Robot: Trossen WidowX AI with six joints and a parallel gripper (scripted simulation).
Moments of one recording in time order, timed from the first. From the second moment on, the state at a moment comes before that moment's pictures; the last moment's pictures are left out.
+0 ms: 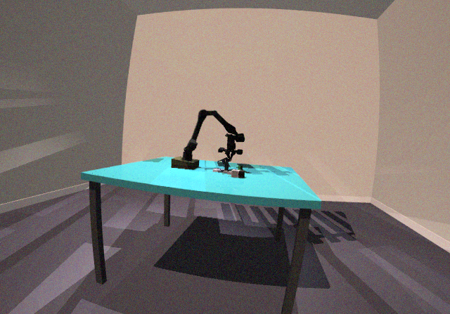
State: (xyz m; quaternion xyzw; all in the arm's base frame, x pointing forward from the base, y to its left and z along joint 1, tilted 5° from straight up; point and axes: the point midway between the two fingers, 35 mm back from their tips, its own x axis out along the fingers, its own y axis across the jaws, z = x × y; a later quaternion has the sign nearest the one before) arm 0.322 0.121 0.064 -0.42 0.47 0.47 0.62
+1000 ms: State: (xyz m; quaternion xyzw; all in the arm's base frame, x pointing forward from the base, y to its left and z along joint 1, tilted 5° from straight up) arm 0.316 0.124 0.083 -0.42 0.49 0.47 0.60
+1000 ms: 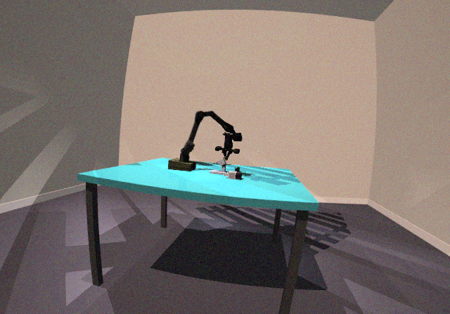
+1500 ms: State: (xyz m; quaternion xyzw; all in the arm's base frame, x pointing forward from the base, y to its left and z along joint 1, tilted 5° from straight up) arm 0.350 0.138 0.095 -0.42 0.48 0.47 0.60
